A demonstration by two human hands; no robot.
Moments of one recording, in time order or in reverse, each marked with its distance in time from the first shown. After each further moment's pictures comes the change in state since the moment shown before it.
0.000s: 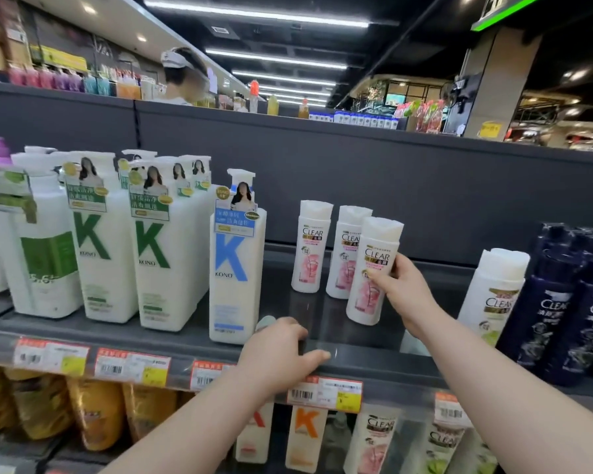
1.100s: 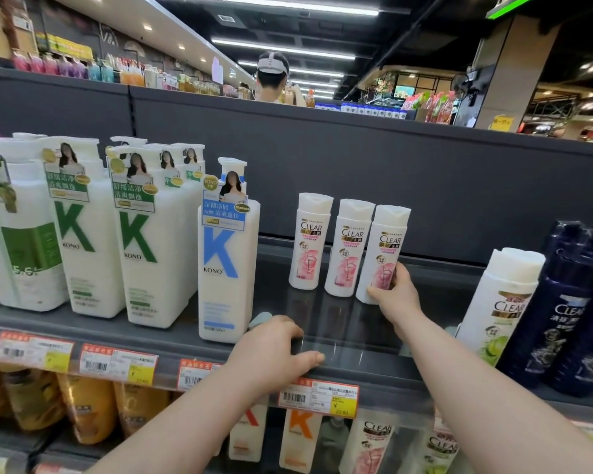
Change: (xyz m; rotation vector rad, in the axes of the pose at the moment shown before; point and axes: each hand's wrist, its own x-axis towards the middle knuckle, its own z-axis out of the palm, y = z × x) left_hand 0.005 -0.001 0.002 -0.042 -0.015 -0.021; right_hand 0.032 0.048 0.007 -0.114 0.106 0.120
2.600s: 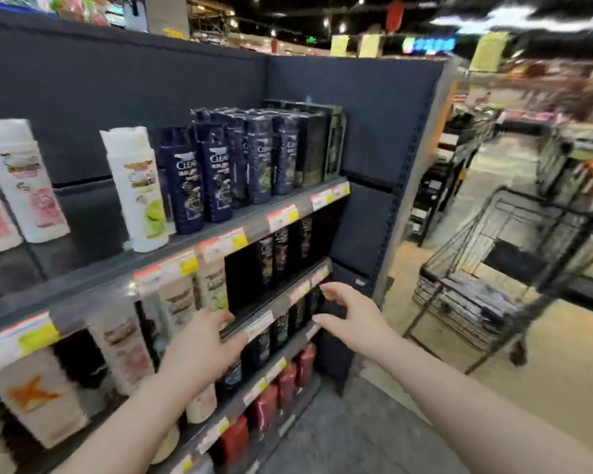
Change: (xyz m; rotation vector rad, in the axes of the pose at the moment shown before) left_hand -0.093 0.132 0.158 -0.003 -0.317 0.527; right_hand -0.332 0.076 -0.223 -0.551 0.332 0.314
